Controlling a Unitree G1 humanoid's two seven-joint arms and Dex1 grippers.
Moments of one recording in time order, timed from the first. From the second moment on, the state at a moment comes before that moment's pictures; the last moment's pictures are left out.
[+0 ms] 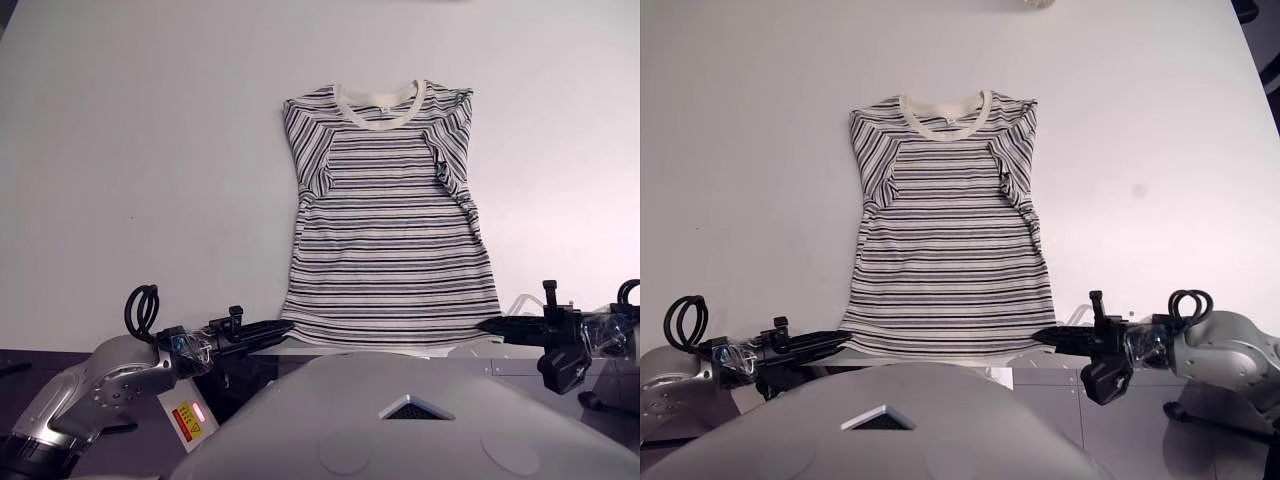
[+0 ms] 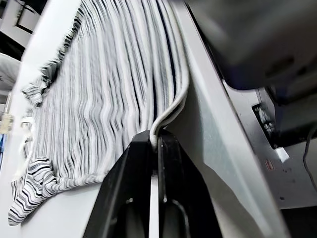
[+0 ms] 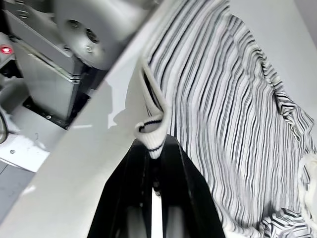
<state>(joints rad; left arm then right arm) 0.84 1.03 -0.02 -0.41 0.32 -0.80 -0.55 0.59 -1.35 0.13 -0.14 -0.13 -1.06 0.63</state>
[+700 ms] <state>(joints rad) -0.54 0.55 -0.24 0.43 0.08 -0.06 -0.63 -0.74 -0.59 0.34 0.74 0.06 -0.04 0.71</state>
